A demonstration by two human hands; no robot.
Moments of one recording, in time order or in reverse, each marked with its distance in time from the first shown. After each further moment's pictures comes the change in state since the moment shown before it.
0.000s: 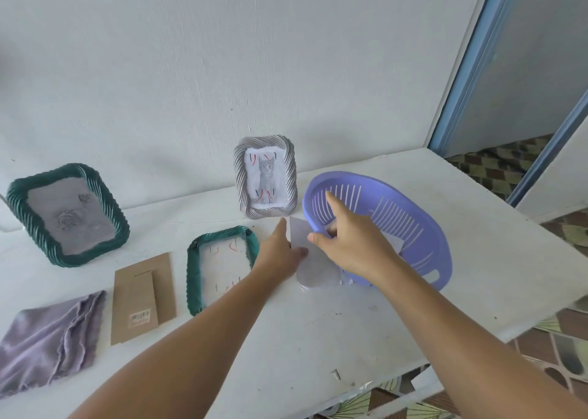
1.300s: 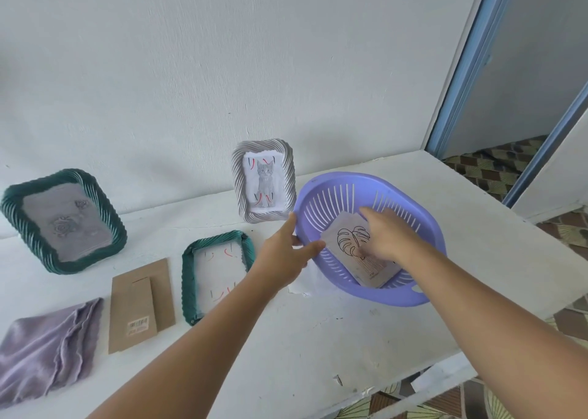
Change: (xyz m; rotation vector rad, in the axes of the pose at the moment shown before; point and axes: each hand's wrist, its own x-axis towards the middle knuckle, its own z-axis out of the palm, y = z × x) left_hand -0.031 0.030 -0.018 -0.075 -0.096 0.130; right_hand 0.032 0.054 -0.032 -0.342 -0.130 0.230
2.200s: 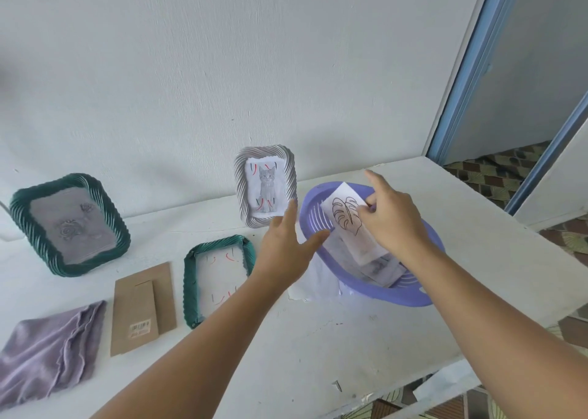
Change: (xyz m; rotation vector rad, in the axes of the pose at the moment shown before) left_hand 0.005 0.012 0.002 0.227 0.205 0.159; right_hand -0.012 -0.019 -0.026 0.295 0.471 -0.190
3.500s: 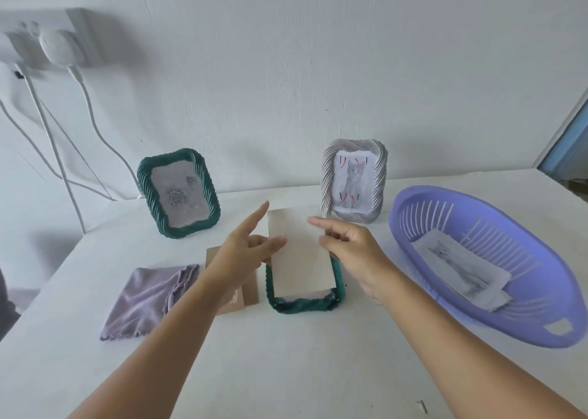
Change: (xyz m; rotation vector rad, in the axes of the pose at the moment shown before) left_hand -0.059 -0.125 -0.148 -0.492 0.053 -0.247; right_hand -0.047 -0.125 0.133 0.876 -0.568 0.051
